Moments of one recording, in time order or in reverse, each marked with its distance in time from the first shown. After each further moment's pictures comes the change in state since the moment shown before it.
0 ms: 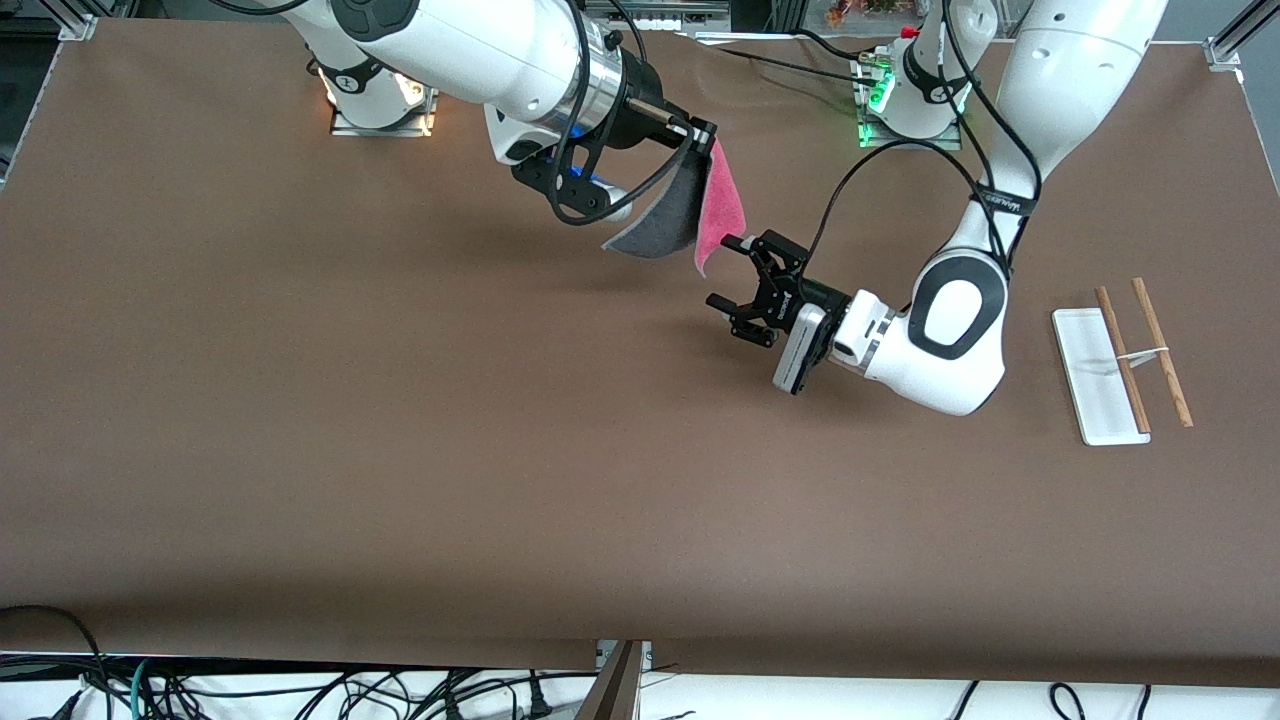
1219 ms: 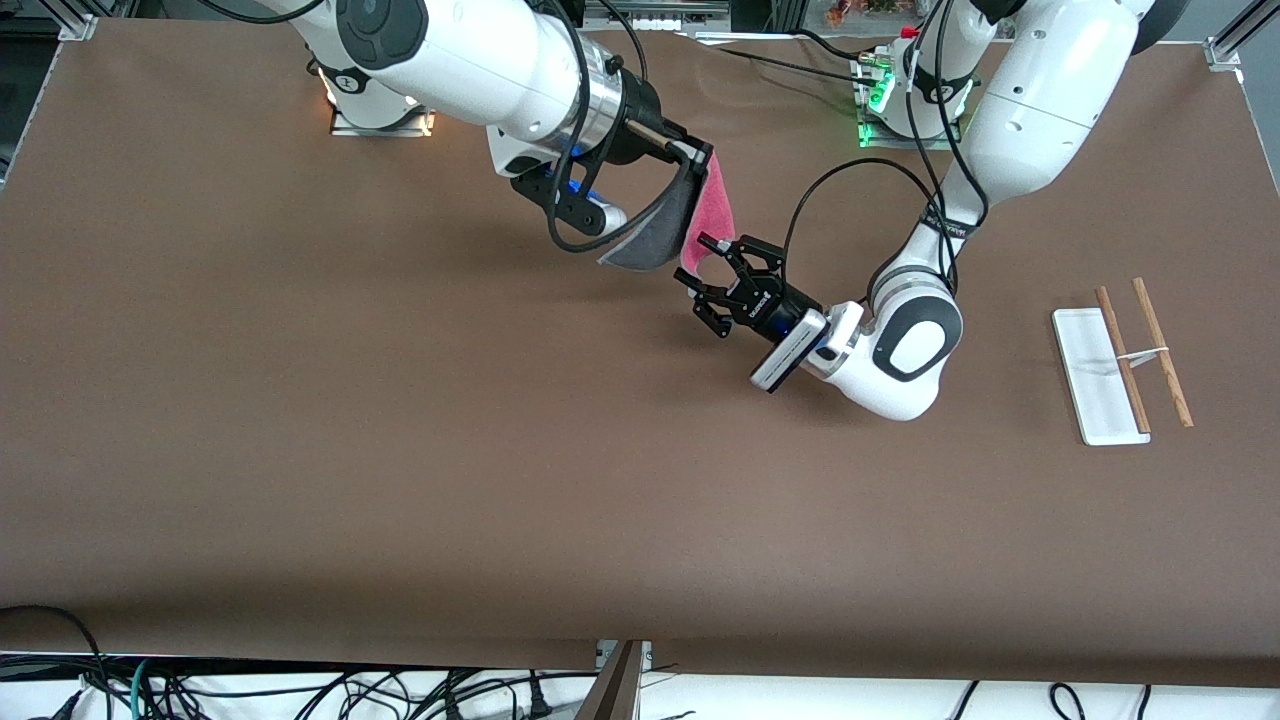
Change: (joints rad) left arm 0.000 0.132 -0.031 0.009 -0.223 -0.160 0.214; right arm -0.001 0.023 -0.008 -0.002 -0.001 -0.001 0.038
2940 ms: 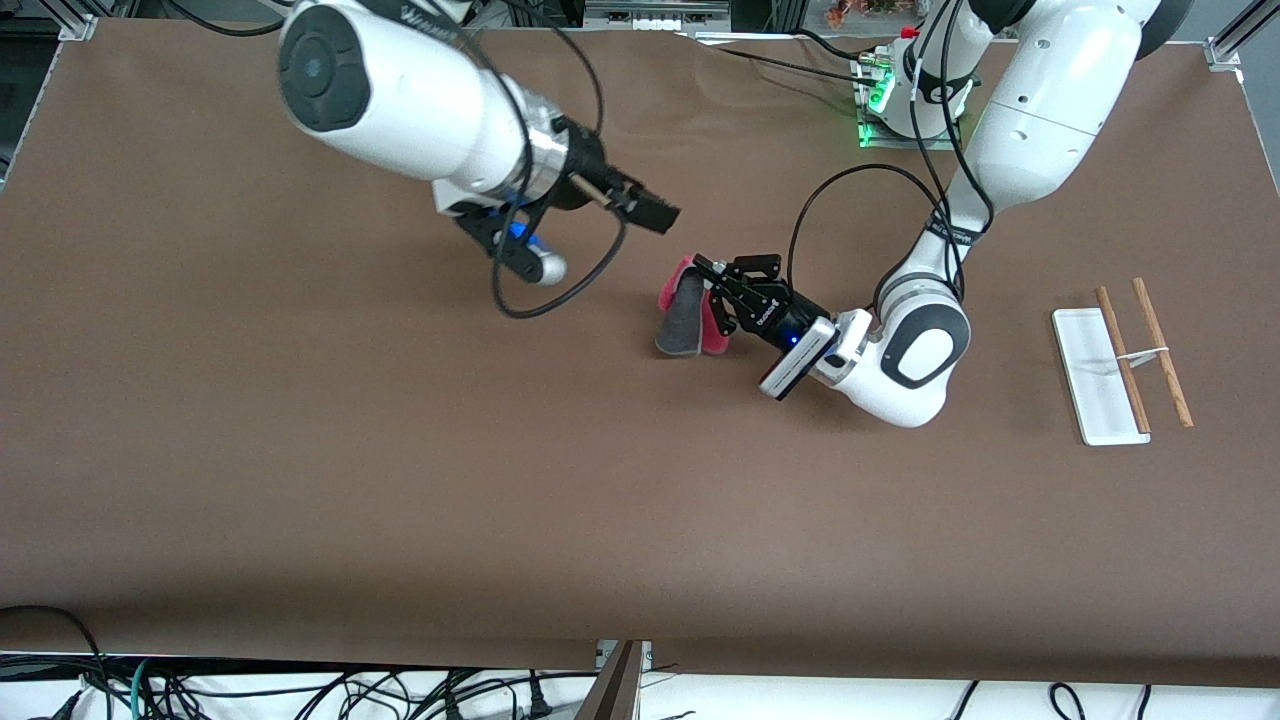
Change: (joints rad) left arm 0.024 0.011 0.012 0.064 0.062 -0.012 0.001; right arm -0.092 -0.005 -0.046 0.003 -0.077 -0.149 -0.073
